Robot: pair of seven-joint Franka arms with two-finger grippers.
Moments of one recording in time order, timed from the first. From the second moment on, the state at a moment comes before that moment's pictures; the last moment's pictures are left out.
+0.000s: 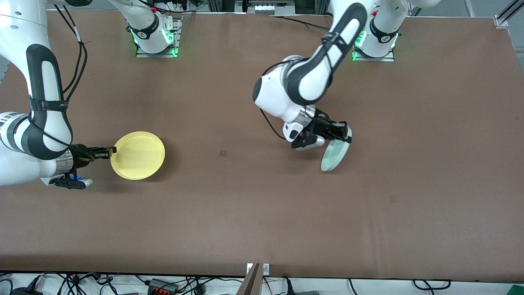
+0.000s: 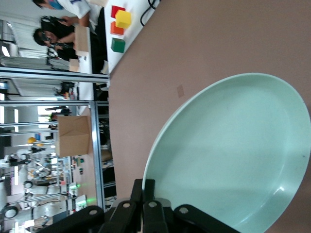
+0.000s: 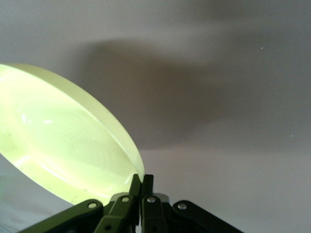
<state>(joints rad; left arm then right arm) -0.76 0.63 -0.04 -1.52 0.90 1.45 -0.80 -0.05 0.66 -0.08 -1.39 0.25 1.56 -0.10</state>
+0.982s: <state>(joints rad) -0.96 0.82 -0.04 -1.47 1.01 1.32 -1.12 -0.04 0.69 -0.08 -1.39 0.25 1.55 -0.13</state>
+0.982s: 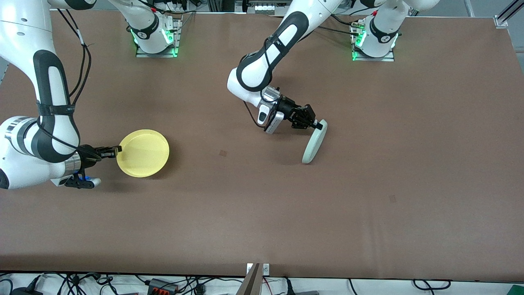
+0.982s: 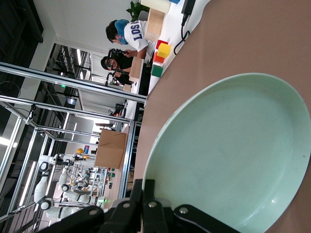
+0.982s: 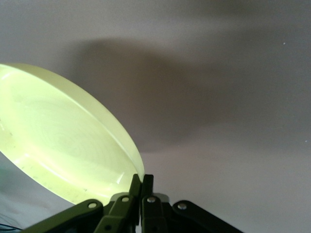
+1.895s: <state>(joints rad) -0.99 0.83 -0.03 -1.40 0.98 1.43 -1.15 -0.05 0.69 -0.08 -1.39 0.25 1.55 -0.14</state>
